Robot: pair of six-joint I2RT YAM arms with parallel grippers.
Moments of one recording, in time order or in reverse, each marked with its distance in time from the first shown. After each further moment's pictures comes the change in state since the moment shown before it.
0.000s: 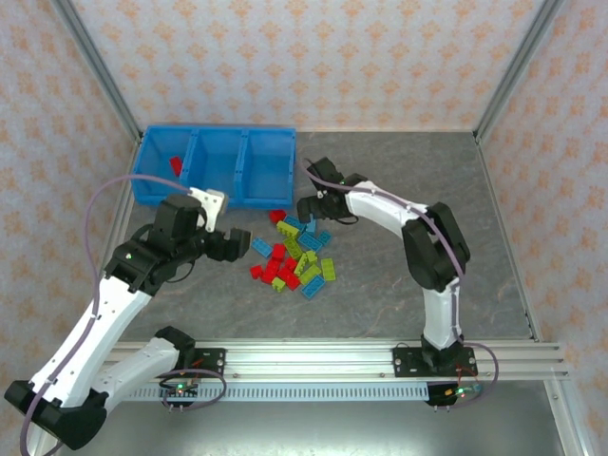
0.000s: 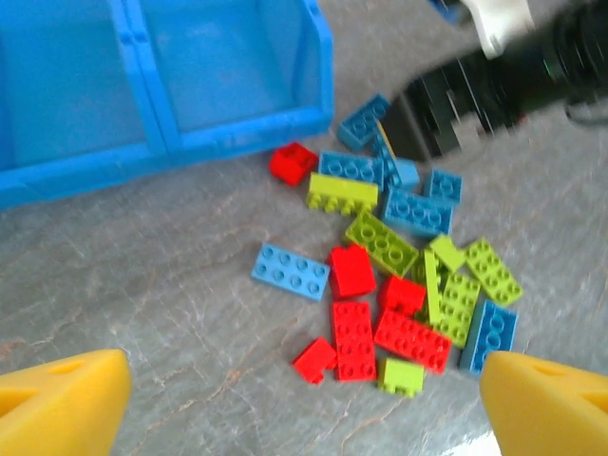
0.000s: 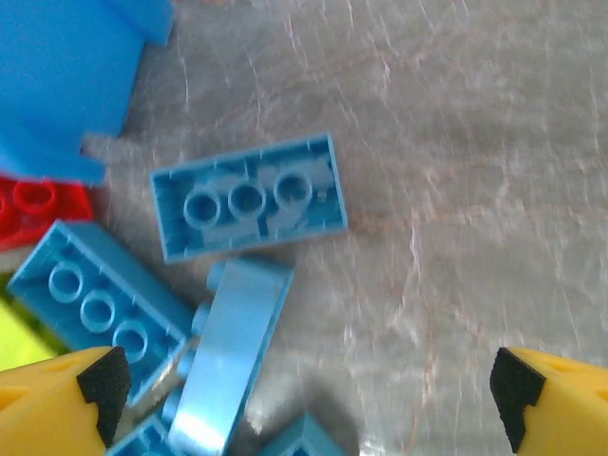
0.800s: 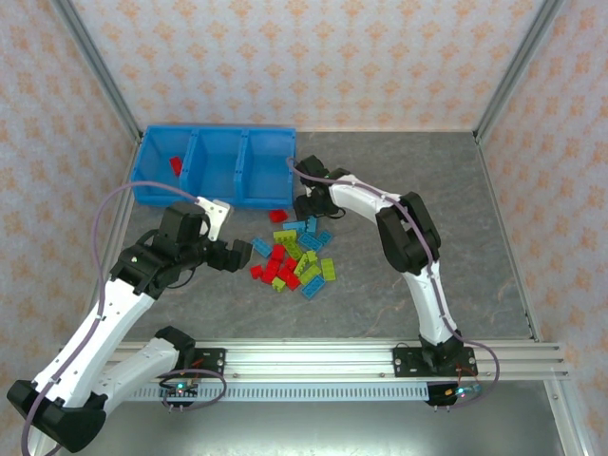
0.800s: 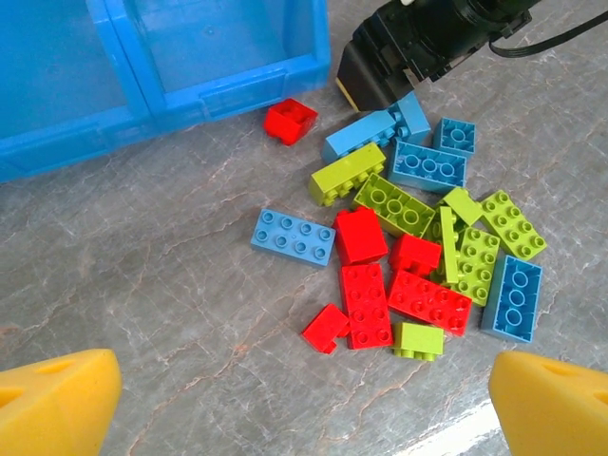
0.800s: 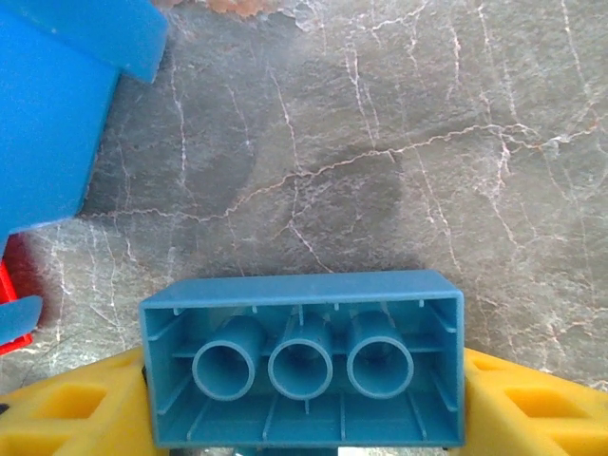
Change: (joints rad) left arm 0.000 -0.014 -0.056 -0.001 -0.003 0.047; right arm -0.004 0.221 0.190 -0.030 -0.029 -0.066
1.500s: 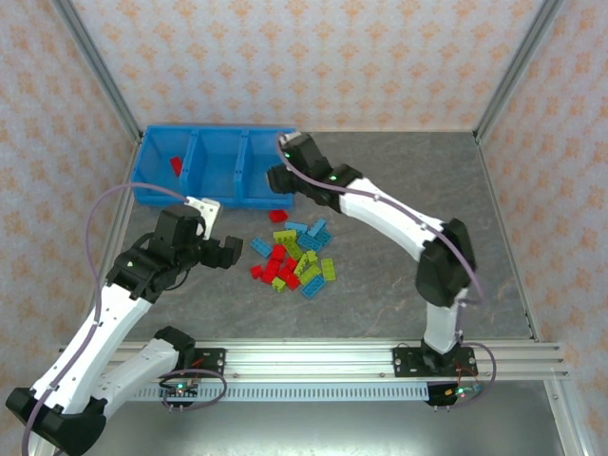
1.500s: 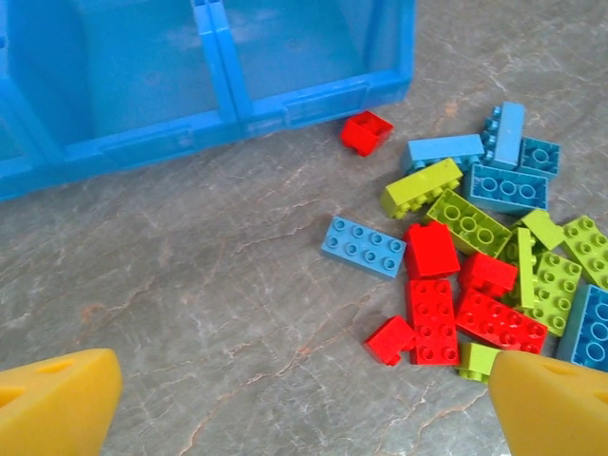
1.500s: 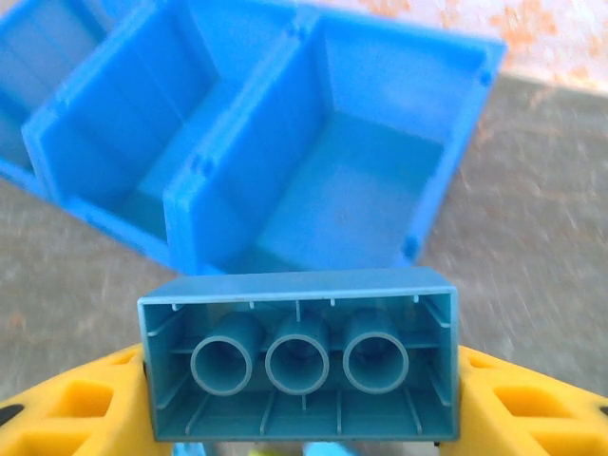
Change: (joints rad) left arm 0.020 -0.036 -0.012 0.000 -0.141 -0.007; right arm 0.161 -0.306 0.039 0.181 0.144 0.001
